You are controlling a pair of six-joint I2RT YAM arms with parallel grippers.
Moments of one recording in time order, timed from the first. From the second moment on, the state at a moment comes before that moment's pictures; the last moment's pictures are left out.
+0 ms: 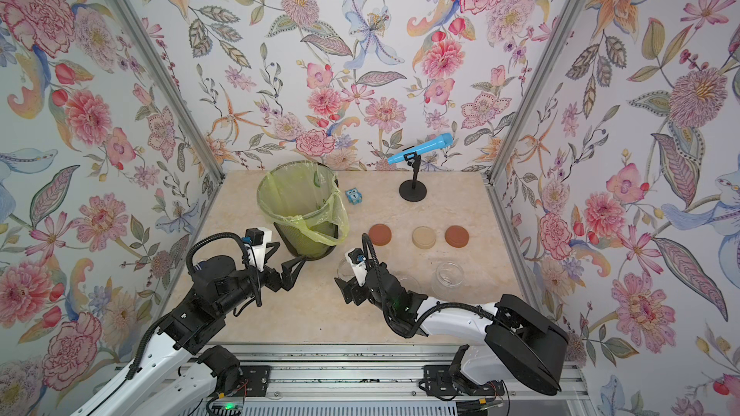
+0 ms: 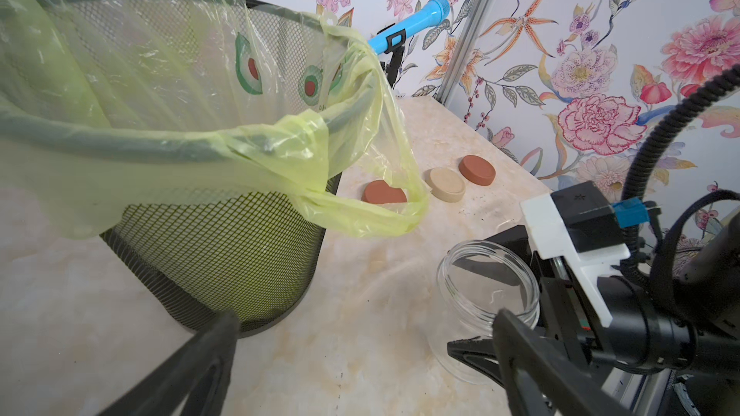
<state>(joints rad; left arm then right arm) -0.56 0.63 0.56 -0.19 0.07 -0.22 1.01 1.38 0.51 0.48 0.20 0.15</state>
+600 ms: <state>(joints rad) -0.56 0.57 0.54 -0.25 0.02 -0.27 1.03 1.66 0.53 0.71 0.20 0.16</state>
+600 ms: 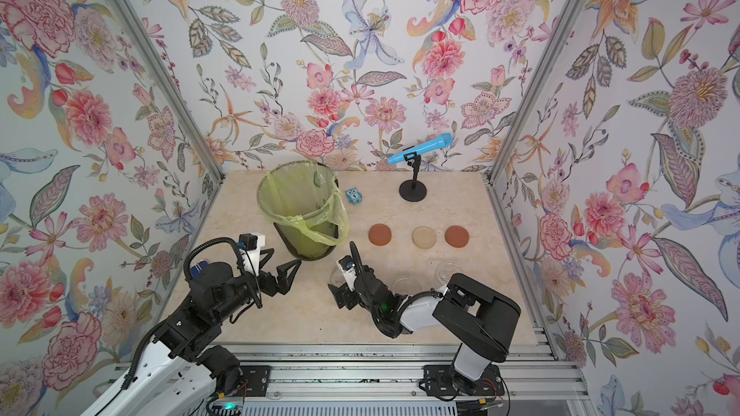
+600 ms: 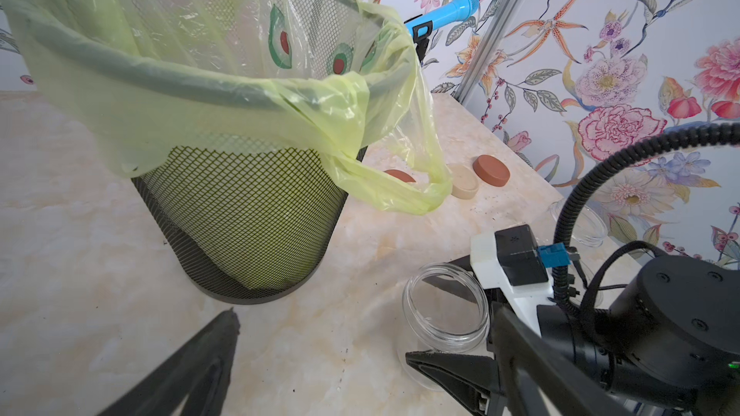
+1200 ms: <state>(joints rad) -0.56 0.53 0.54 -0.27 0.00 -0.28 1.06 1.60 0.54 0.69 0.23 0.17</state>
